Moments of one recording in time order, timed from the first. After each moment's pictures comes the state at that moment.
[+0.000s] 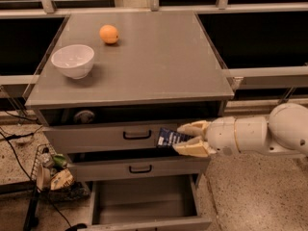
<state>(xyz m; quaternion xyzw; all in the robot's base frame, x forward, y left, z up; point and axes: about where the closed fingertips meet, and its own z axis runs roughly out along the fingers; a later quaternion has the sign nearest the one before) 0.483 -0.089 0.752 -0.52 0.69 0.27 0.42</state>
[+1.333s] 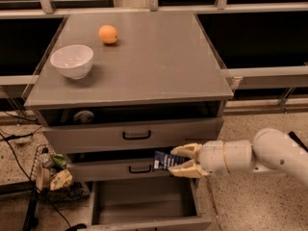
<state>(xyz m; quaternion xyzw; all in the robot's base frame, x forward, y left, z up) 0.460 -0.080 0.667 -0.55 0.66 0.31 0.41</state>
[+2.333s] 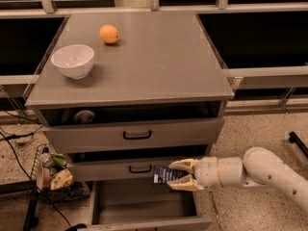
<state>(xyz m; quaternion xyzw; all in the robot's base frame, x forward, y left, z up) 0.454 -0.078 0.592 -0.56 0.65 0.31 0.42</state>
